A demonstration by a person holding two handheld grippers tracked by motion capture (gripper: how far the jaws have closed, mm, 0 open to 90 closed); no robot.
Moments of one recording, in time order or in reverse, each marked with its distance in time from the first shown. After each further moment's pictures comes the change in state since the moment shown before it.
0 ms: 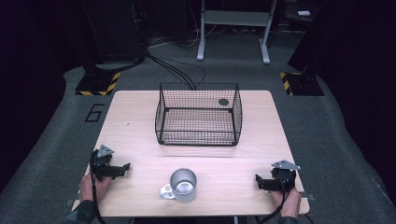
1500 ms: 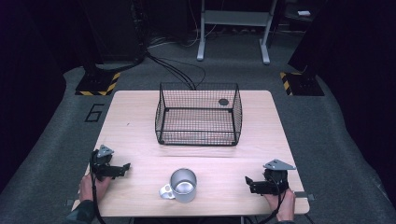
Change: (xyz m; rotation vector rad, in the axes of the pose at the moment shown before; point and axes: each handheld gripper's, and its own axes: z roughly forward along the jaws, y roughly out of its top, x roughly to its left) left arm 0.000 0.000 0.000 0.002 0.000 -0.001; right arm 0.044 0.027 -0.037 -0.049 0.138 -0.081
